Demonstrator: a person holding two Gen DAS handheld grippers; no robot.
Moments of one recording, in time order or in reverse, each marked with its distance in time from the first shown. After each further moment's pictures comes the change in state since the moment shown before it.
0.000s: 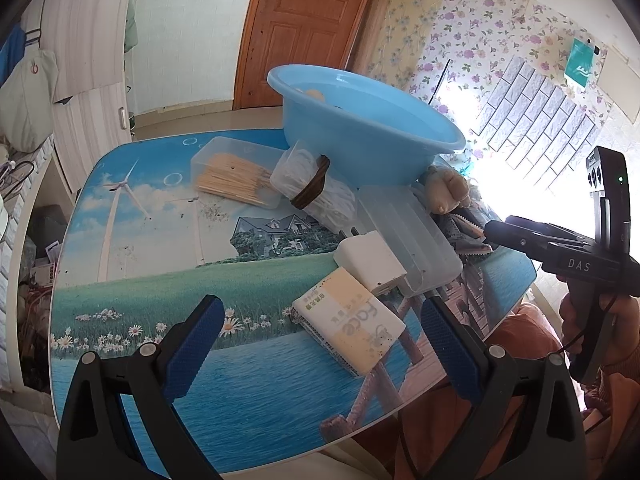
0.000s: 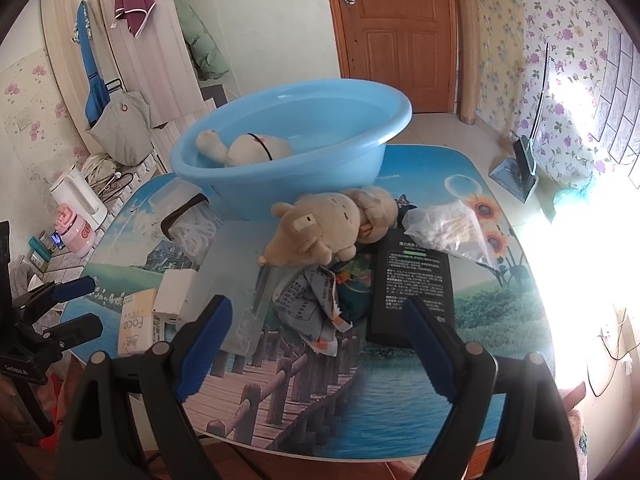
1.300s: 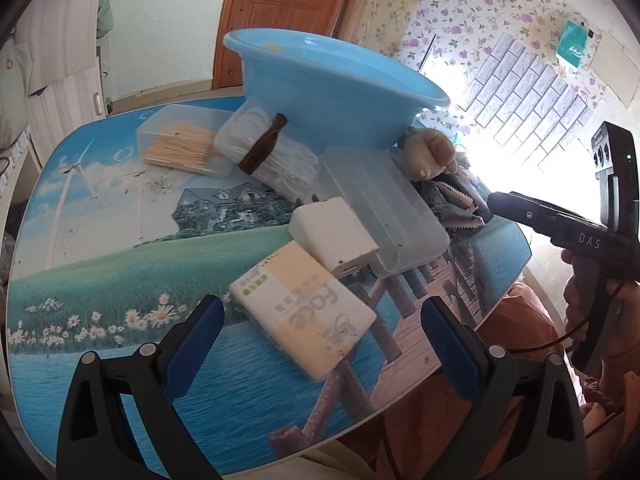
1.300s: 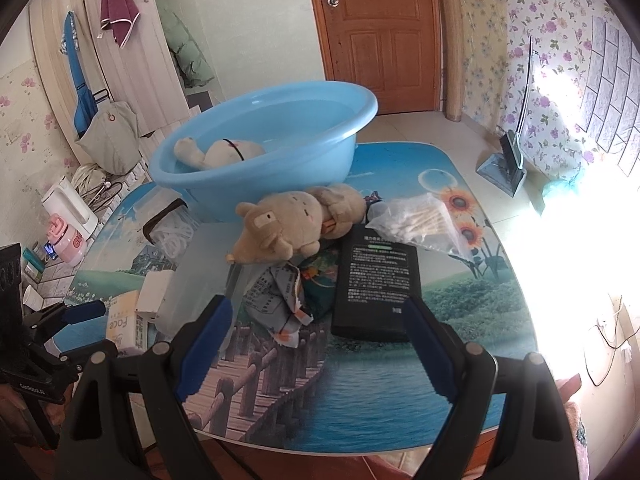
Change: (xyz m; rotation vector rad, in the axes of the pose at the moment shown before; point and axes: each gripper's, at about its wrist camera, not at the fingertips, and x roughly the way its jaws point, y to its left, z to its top) left arm 0.035 -0.025 -0.008 0.040 0.086 -0.059; right arm -0.006 -0.022 -0.005 0.045 -0.011 -0.032
